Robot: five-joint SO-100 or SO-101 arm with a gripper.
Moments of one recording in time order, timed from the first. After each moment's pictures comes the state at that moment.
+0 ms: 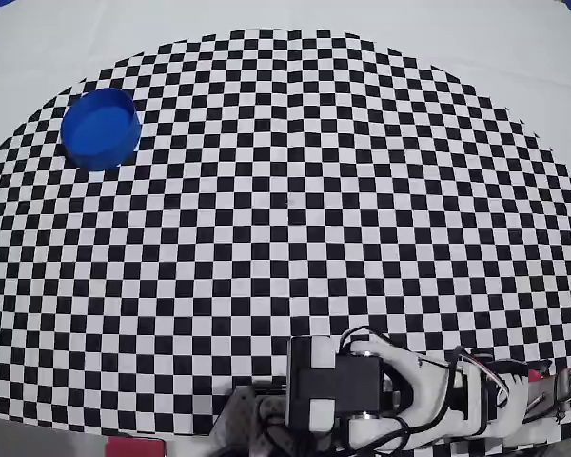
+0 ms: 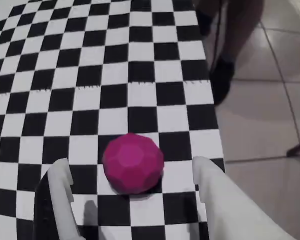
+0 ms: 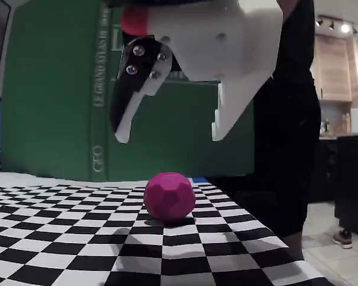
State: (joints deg) arm 94.7 95.4 135.2 -3.7 -93.7
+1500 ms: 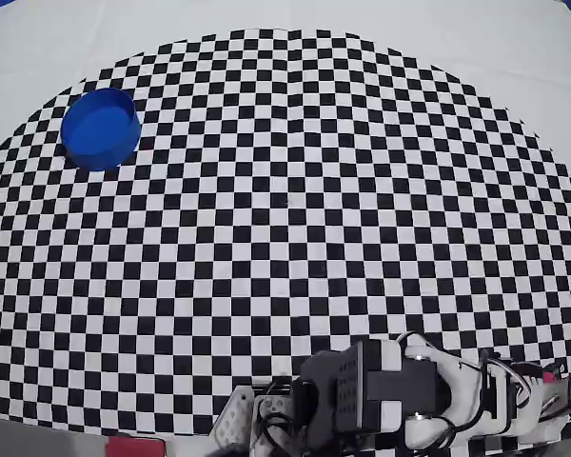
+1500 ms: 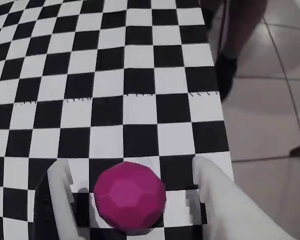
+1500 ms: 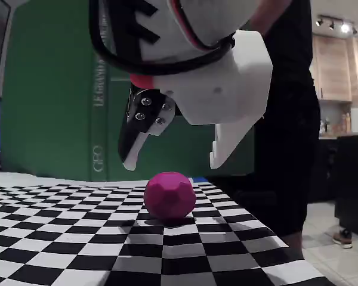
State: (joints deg) arm 94.7 79.5 123.0 -6.2 -93.7
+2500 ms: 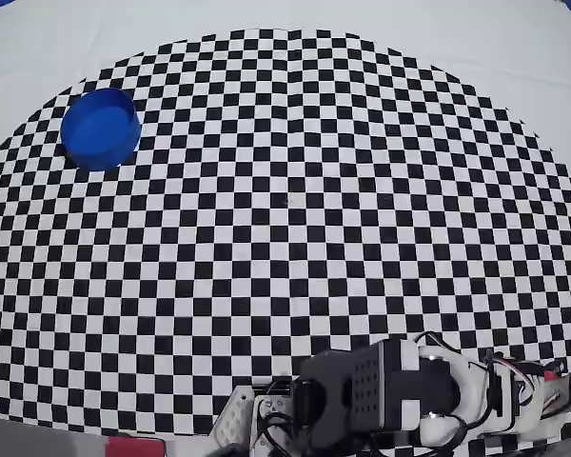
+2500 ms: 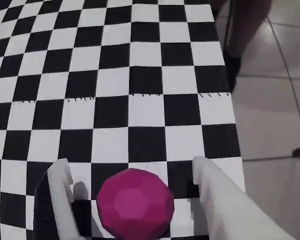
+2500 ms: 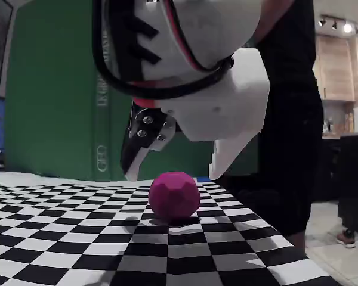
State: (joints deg) arm 94.0 74.6 119.3 -7.2 -93.7
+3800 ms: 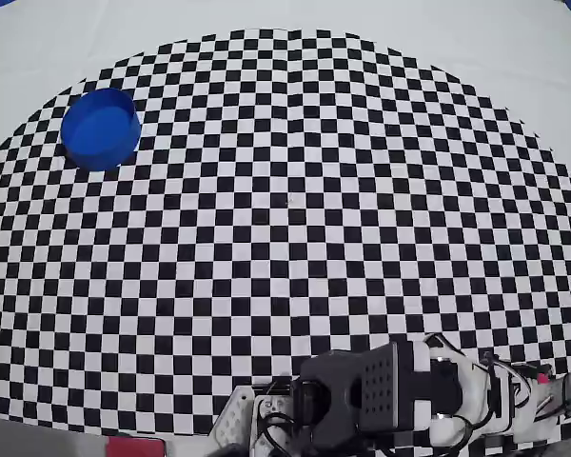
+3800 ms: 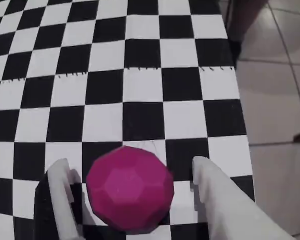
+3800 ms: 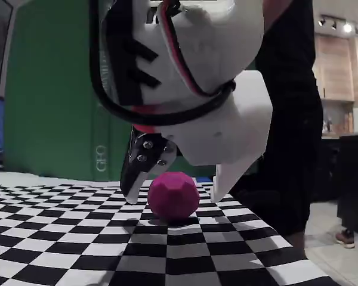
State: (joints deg) arm 94.0 71.0 119.1 -7.6 -93.7
